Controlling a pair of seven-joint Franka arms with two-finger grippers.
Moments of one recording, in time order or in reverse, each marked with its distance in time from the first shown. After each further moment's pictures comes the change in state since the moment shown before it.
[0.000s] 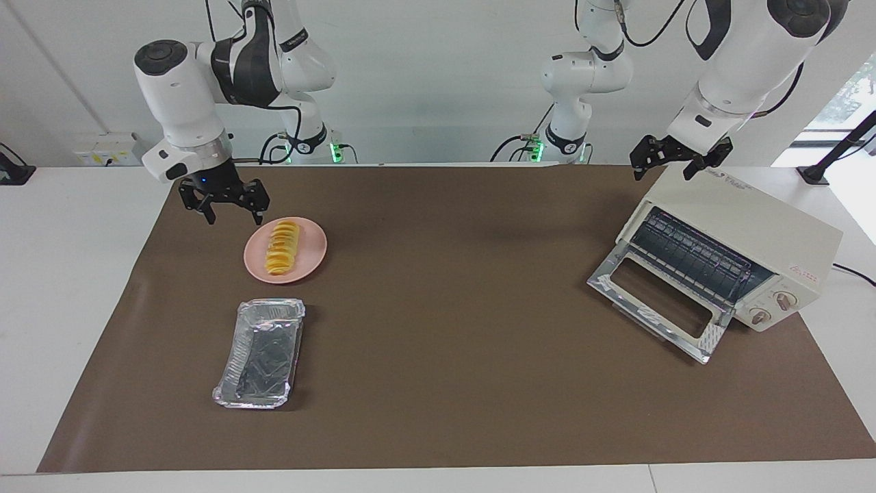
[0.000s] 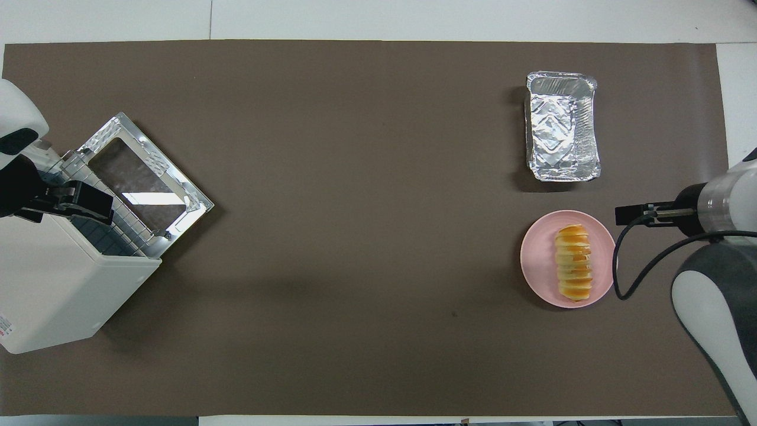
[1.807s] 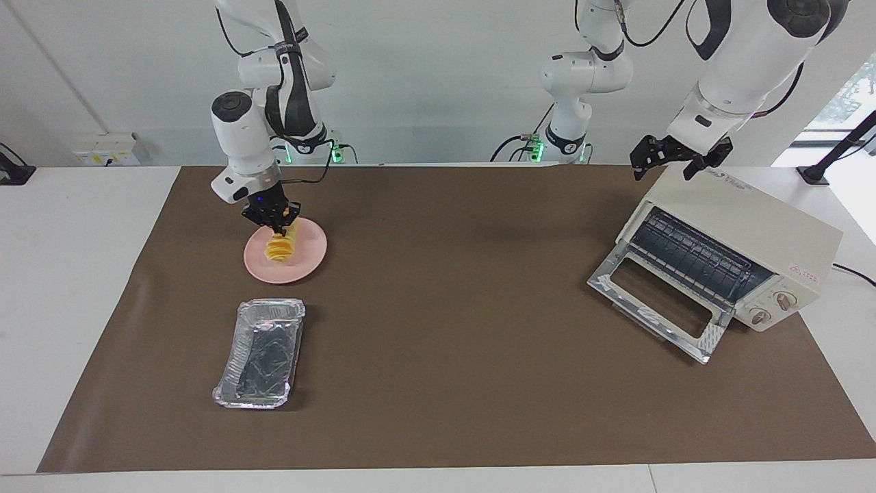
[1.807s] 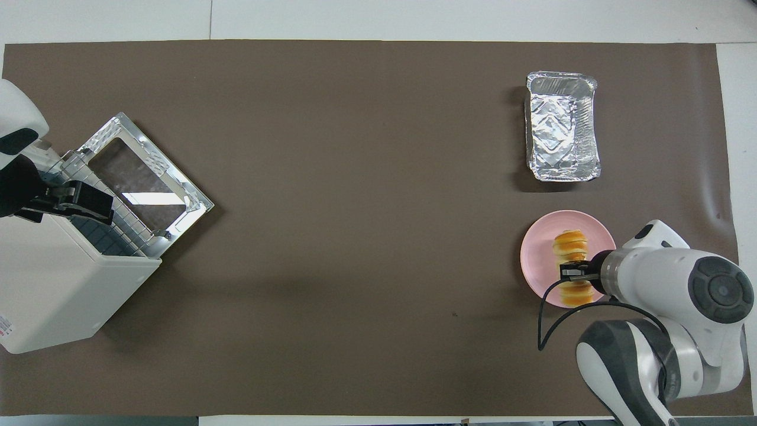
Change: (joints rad) left arm 0.000 0.000 0.000 0.000 0.000 0.000 0.000; right arm 0.040 -0.076 0.009 -0.537 0.000 0.509 0.061
